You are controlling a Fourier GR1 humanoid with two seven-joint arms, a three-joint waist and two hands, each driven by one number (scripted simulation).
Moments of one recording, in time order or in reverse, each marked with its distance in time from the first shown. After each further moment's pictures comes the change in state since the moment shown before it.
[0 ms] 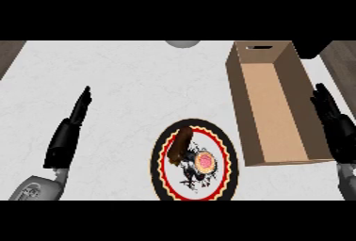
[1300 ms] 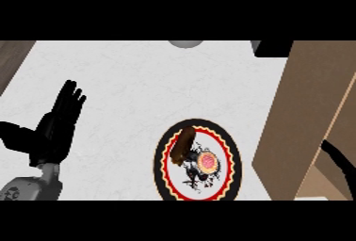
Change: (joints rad) left arm 0.018 -0.087 0.154 -0.165 0.274 -0.015 0.273; right arm 0.419 -0.235 0.135 -0.545 0.364 -0.132 0.315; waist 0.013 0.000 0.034
